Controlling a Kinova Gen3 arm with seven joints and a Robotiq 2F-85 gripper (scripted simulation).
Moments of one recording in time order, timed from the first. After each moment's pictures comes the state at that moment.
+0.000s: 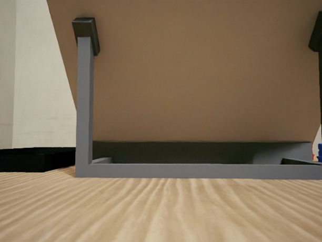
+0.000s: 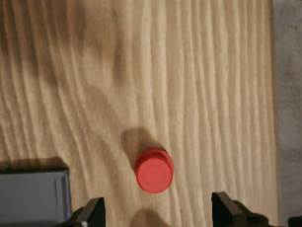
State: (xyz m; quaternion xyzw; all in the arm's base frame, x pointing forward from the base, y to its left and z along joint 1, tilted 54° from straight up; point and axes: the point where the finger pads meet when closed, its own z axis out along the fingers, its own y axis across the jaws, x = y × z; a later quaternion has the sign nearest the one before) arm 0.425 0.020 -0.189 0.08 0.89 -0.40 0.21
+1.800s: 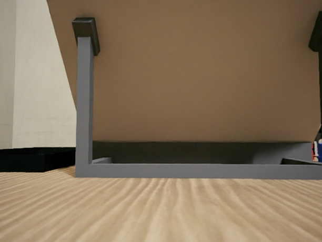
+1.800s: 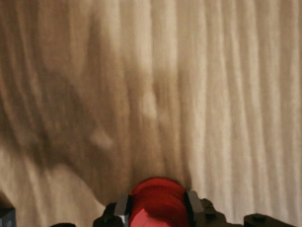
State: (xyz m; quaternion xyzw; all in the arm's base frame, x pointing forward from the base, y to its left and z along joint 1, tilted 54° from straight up) arm 0.459 -0.066 -0.256 0.08 0.89 -0.40 0.21
